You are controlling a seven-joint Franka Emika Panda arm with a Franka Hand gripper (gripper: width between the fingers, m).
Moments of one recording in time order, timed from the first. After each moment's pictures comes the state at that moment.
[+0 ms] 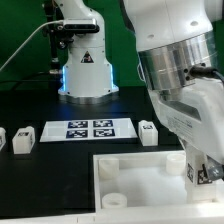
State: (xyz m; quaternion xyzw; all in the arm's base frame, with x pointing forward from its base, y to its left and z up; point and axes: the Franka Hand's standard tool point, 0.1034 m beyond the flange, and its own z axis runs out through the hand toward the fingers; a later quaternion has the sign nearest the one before) arm 0.629 0.121 0.065 -0.74 0.66 0.03 0.14
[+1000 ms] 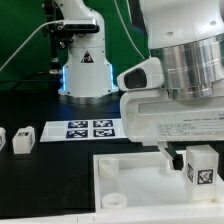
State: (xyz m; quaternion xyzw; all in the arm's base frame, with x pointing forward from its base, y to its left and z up) arm 0.627 0.127 0.066 -0.97 0.21 -0.03 0.09
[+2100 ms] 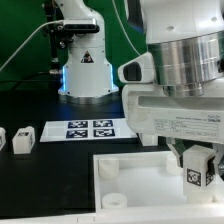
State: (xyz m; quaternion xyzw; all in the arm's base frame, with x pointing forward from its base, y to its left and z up) arm 0.631 0.117 0.066 -0.87 0.48 0.00 0.10
